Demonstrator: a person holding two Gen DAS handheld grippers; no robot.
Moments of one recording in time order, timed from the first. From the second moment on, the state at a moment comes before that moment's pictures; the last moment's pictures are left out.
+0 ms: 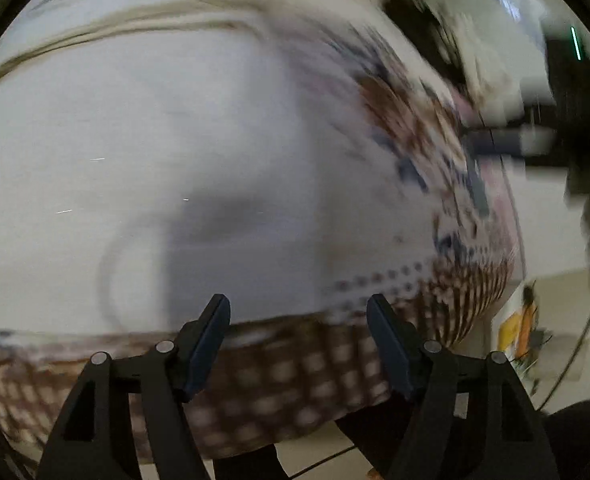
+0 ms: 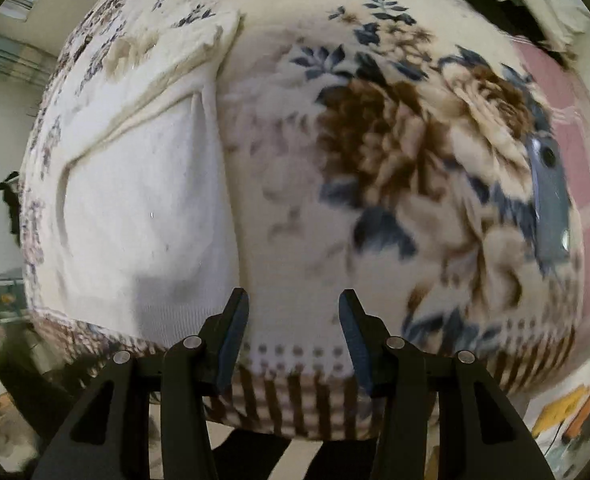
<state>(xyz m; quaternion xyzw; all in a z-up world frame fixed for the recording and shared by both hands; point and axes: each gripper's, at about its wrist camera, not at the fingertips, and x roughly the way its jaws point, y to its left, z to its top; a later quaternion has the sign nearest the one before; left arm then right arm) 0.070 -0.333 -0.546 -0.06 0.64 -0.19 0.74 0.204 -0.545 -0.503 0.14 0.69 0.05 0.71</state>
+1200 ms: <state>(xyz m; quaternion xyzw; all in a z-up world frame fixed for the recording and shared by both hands) 0.148 -0.401 -0.587 -0.03 0.63 0.04 0.77 0.575 -0.547 -0.624 0.29 0.72 0.23 0.59</state>
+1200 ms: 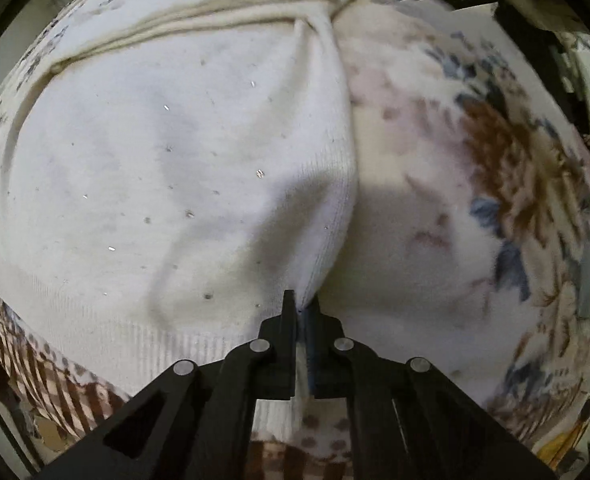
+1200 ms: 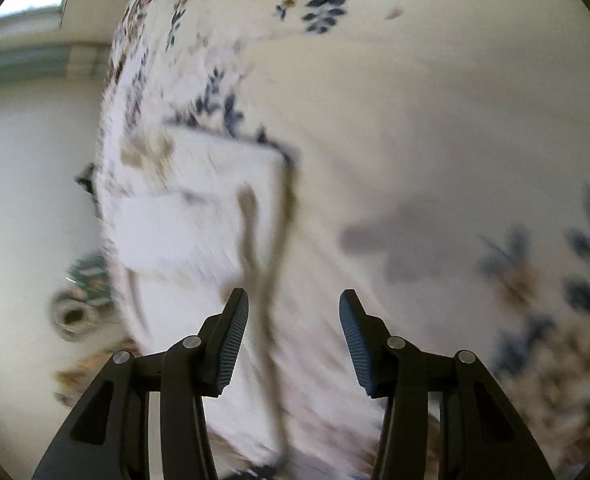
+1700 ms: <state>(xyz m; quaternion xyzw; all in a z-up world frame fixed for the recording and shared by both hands) 0.130 -0.340 -0.526 -0.13 0.60 0.03 0.79 0.596 -0.438 -0.666 0.28 0.75 0.23 0.55</state>
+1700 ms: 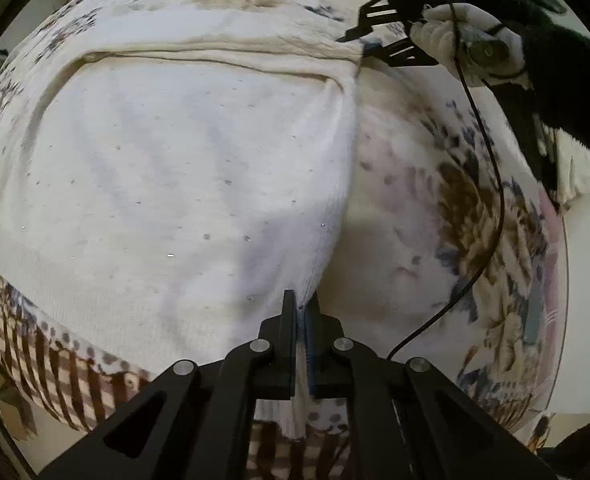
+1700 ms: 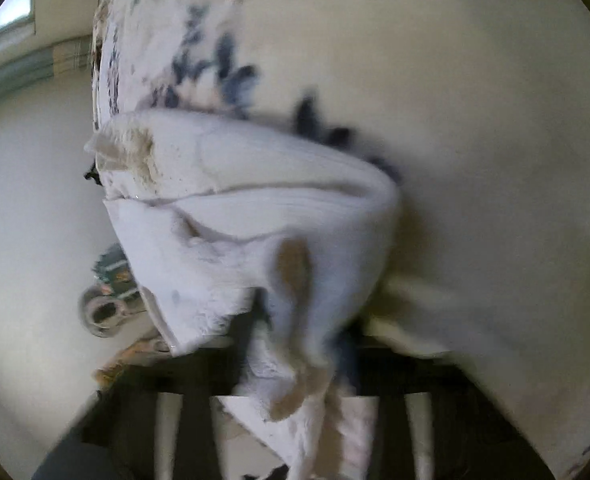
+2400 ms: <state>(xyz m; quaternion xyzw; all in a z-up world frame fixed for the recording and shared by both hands) 0.112 0.031 -0.497 -0.36 0.50 0.08 0.78 0.624 -0.061 -0.510 0.07 0.73 0.19 0.65</state>
